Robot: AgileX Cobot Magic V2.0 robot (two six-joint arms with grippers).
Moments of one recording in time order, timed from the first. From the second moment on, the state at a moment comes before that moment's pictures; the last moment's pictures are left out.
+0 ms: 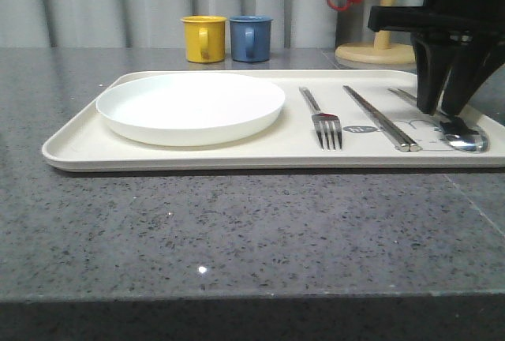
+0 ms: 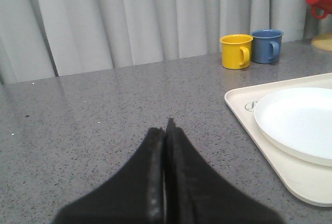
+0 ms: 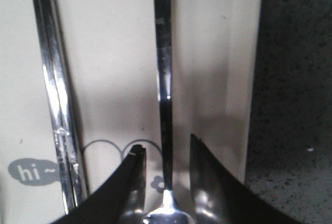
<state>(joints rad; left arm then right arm) -0.12 0.16 -0.36 0.03 0.35 0.10 0.20 1.78 -1.49 0.09 1.16 0.25</state>
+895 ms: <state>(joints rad) -0.12 0.16 -0.36 0.03 0.35 0.10 0.20 1.32 -1.35 0.08 1.15 0.03</state>
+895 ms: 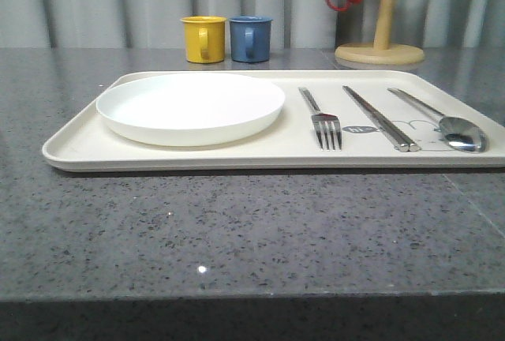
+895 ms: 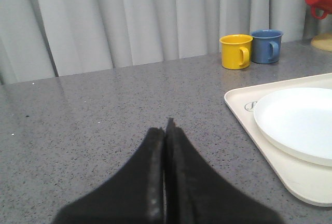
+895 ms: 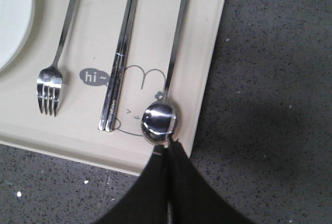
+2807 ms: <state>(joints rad) -0.12 0.16 -0.36 0.03 0.35 0.10 0.20 0.25 -0.29 0.04 0.21 -0.02</state>
